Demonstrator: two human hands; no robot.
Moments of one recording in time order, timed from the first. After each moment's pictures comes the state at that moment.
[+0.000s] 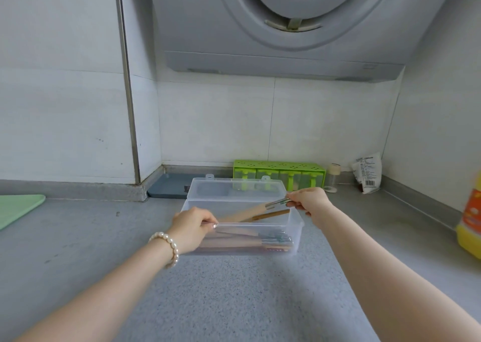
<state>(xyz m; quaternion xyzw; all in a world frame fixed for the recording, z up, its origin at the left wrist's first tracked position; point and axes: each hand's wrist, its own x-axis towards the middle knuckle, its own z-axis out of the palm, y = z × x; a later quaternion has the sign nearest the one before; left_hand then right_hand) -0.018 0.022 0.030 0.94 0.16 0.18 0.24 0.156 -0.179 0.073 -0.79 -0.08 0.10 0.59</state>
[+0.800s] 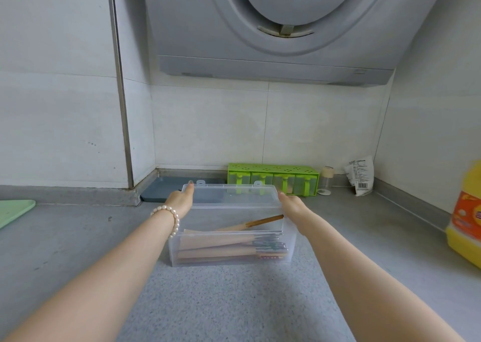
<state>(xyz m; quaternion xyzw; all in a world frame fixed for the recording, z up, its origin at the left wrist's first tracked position) 0.022 0.045 0.066 0.80 0.36 0.19 0.44 0.156 -0.162 0.059 -0.83 -0.13 0.14 0.53</state>
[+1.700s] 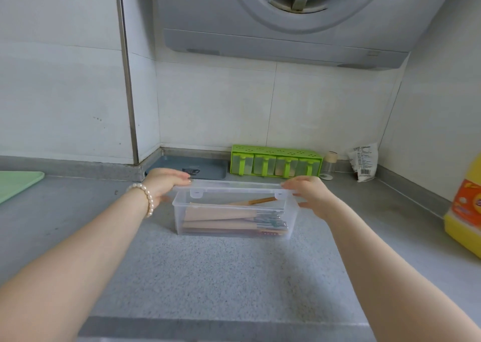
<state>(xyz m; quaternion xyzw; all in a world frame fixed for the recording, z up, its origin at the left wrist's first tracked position) -0.015 0.075 0.056 0.76 0.27 0.21 0.55 0.150 -0.199 0.065 -0.80 -0.19 0.13 0.55</state>
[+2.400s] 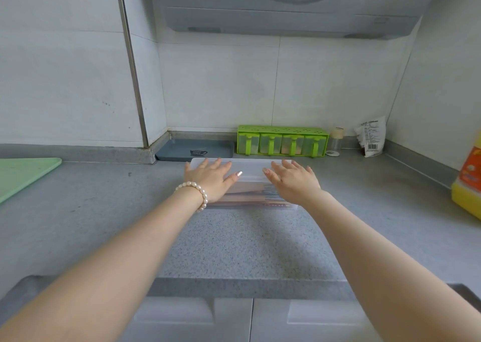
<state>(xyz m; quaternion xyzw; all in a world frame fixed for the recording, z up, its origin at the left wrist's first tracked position) -0.007 0.000 0.036 0.98 0.21 0.06 -0.01 0.113 -0.176 0.029 -0.93 -0.35 -0.08 0.07</state>
